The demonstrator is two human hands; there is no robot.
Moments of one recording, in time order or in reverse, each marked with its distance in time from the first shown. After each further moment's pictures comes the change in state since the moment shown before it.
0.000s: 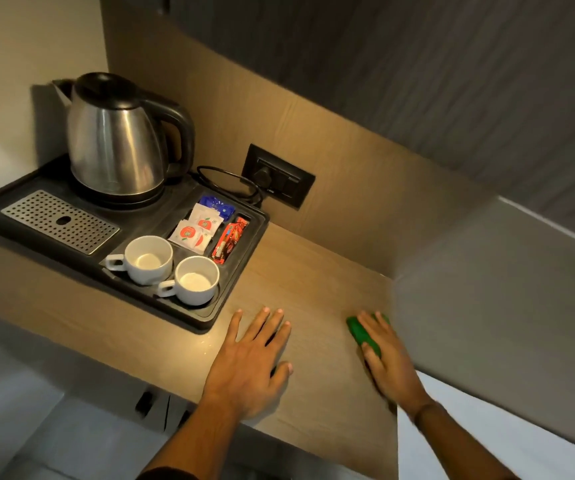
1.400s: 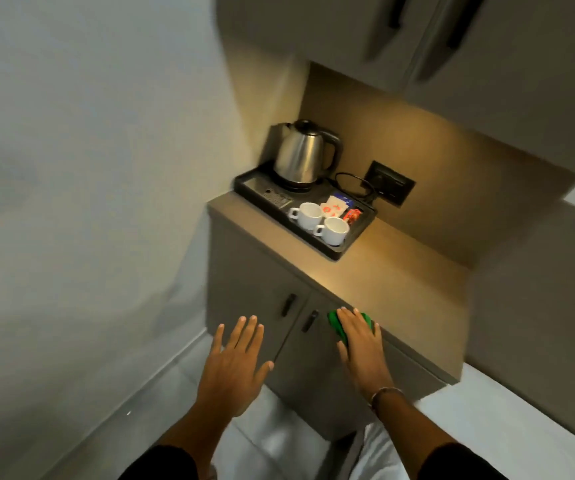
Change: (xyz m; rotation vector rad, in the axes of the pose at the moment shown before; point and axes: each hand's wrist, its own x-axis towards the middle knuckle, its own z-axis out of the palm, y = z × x) left_hand -0.338 0.035 0.000 0.081 0.126 -0.598; right_hand -0.159 -0.207 0.088 -0.034 -0.043 -0.346
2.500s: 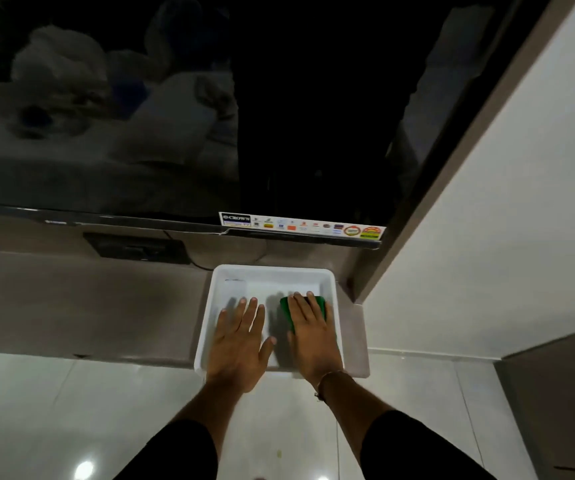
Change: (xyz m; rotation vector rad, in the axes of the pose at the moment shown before) left_hand -0.758 -0.375 0.016 0.009 0.111 -1.139; right_hand -0.452 -0.723 0.347 0.000 -0.482 -1.067
